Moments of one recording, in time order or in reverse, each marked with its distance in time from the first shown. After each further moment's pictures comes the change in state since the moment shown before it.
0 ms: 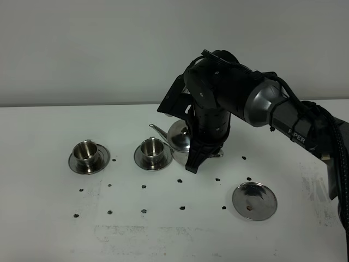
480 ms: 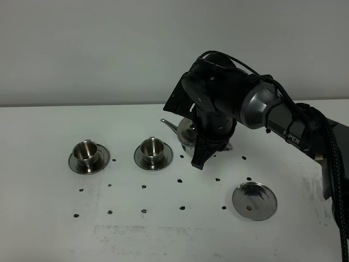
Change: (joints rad) left arm 0.000 0.000 0.000 0.000 0.000 0.000; right arm 0.000 0.021 -0.005 -0.135 0.002 0.089
